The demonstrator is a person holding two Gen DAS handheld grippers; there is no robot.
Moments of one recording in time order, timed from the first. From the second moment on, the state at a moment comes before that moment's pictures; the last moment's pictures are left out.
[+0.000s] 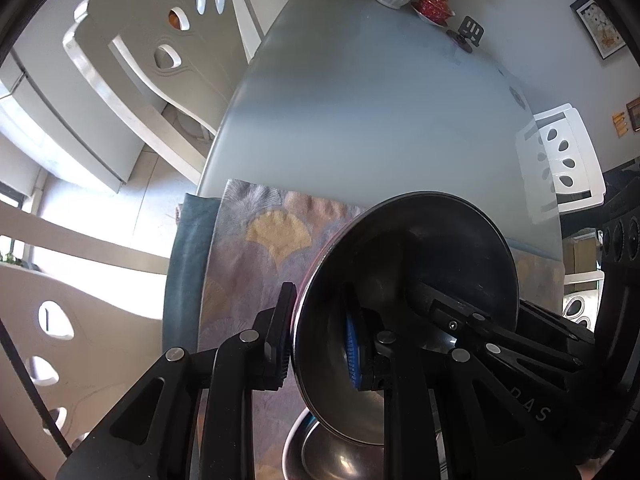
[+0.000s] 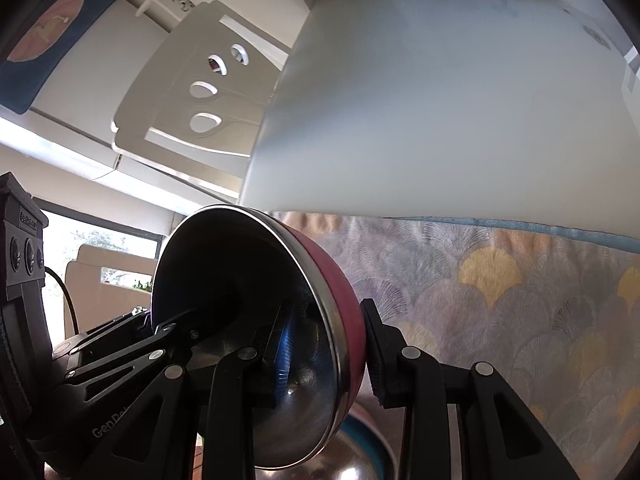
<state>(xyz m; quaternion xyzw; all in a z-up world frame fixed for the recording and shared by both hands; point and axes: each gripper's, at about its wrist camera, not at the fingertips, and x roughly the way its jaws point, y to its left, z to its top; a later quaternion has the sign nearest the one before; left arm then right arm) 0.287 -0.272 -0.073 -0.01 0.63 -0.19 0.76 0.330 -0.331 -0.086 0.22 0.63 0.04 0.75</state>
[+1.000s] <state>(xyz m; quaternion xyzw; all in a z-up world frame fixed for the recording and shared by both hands) 0.218 -0.239 -0.029 -0.04 0.62 -0.17 0.76 0.278 -0.304 -0.040 0.20 0.66 0.07 0.72</state>
